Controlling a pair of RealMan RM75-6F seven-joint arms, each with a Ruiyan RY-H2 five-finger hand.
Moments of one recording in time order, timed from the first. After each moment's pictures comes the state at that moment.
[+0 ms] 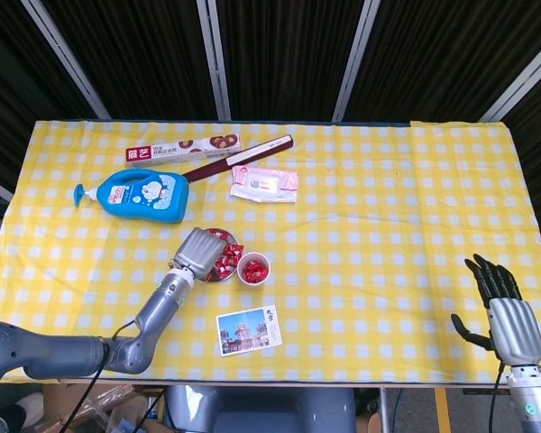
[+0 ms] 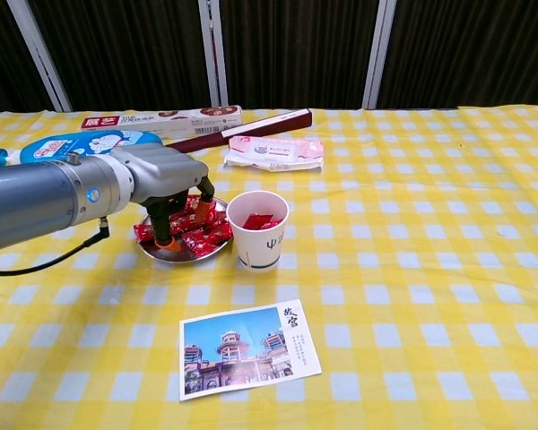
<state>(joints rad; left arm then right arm) -1.05 -1.64 -0.06 -1.47 0.64 0.96 0.85 0.09 -1.10 0.05 -1.68 -1.51 1.44 0.14</state>
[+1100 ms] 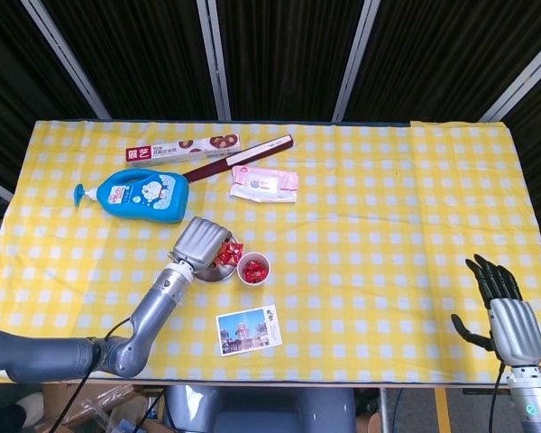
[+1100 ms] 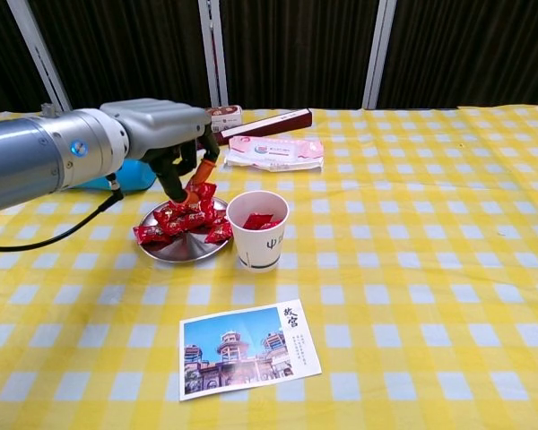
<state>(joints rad) -1.00 -1.57 -0.16 -1.60 0.76 1.04 0.71 0.09 -1.09 0.05 -1.69 -1.51 1.44 0.15</state>
